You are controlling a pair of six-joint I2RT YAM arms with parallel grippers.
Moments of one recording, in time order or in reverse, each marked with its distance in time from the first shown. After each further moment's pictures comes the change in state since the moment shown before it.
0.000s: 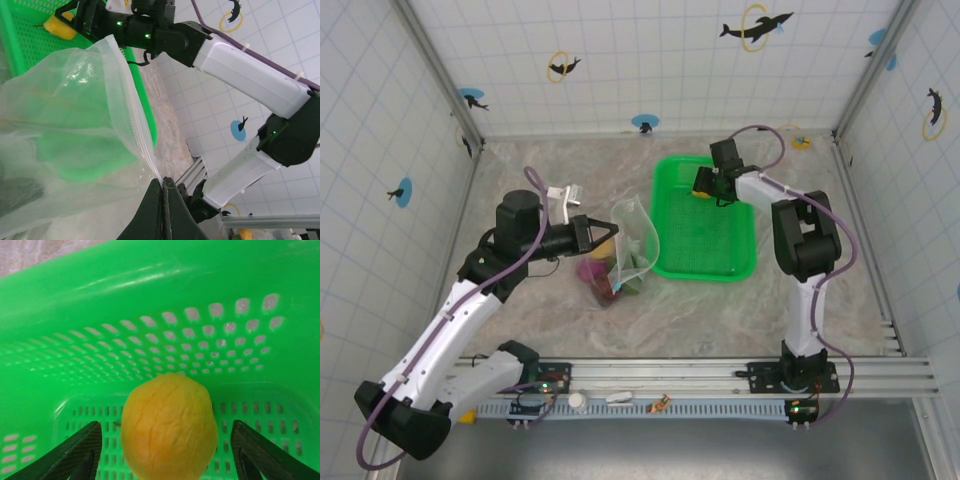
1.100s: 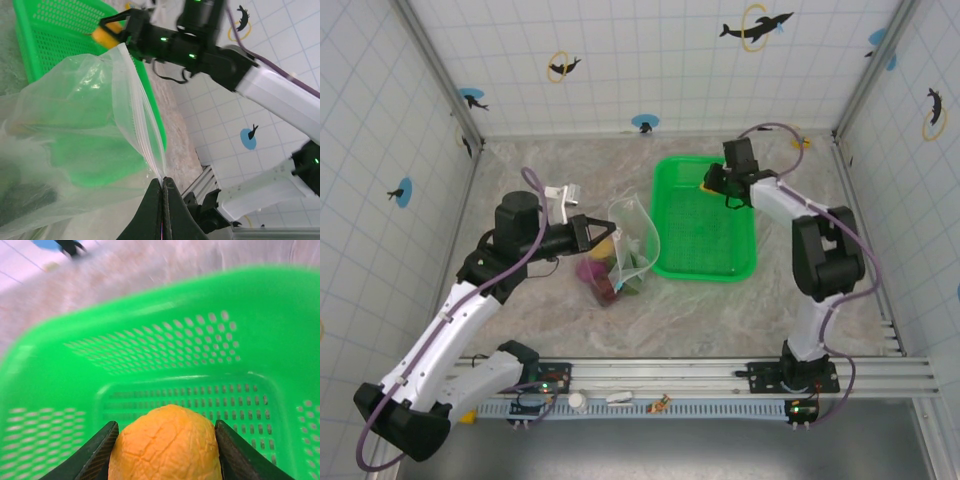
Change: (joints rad) left arm 0.000 -0.011 -0.004 -0.003 -0.066 0.007; right arm -0.011 -0.274 -0.182 0.068 -0.039 0.000
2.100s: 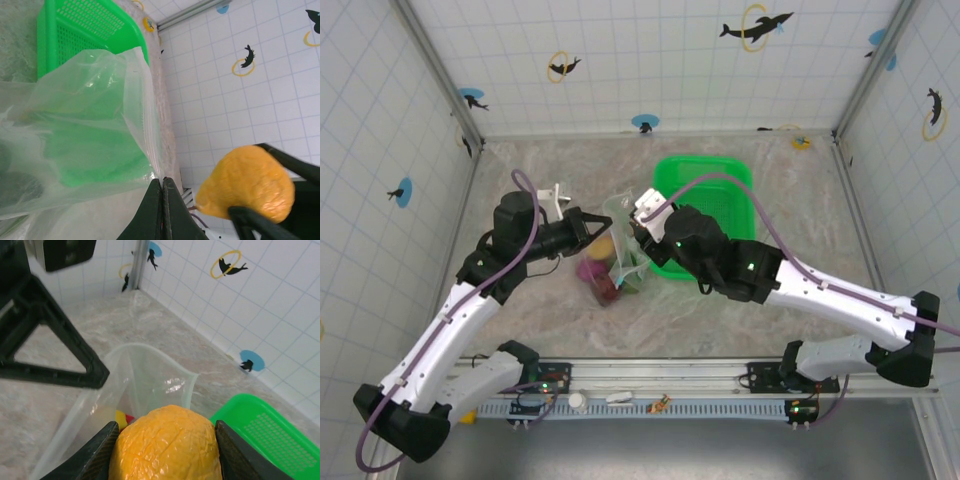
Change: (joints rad) left arm 0.000 0.000 -0.003 0.023 -0.074 -0.222; right arm 0.873 -0.577 -0.082 -0.161 0.528 -0.649
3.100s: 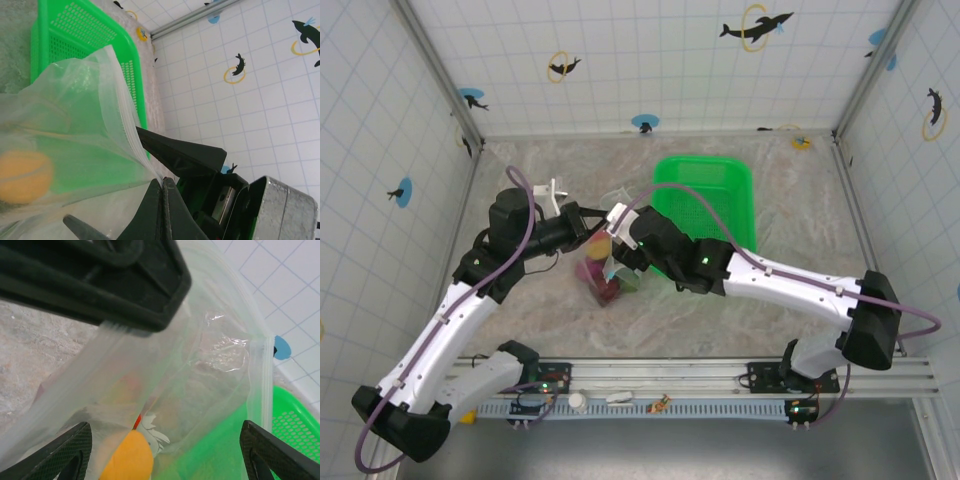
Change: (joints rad) left arm 0.000 -0.002 0.037 0.000 -0.017 -0.015; right arm -0.048 0.195 -0.021 0.084 -0.091 -0.057
